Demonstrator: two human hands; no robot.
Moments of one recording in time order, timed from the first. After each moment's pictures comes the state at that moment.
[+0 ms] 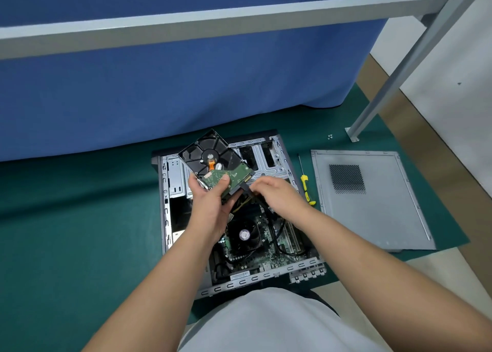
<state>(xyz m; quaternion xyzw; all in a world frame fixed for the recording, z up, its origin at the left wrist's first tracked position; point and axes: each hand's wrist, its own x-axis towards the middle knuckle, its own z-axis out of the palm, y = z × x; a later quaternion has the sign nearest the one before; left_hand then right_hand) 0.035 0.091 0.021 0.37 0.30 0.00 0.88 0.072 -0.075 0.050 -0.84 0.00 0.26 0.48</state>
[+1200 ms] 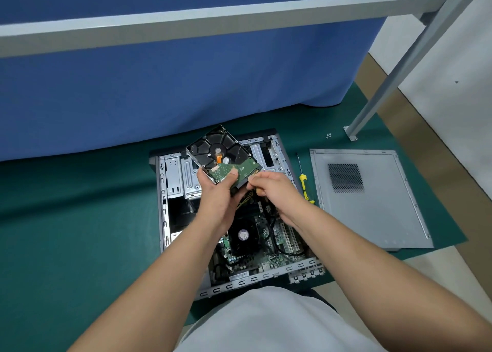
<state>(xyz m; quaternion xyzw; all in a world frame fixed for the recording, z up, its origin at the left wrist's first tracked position) 0.051 0.073 0.033 0.39 0.29 -0.02 0.87 0.079 -0.062 0.048 -0.73 0.07 0.26 0.63</state>
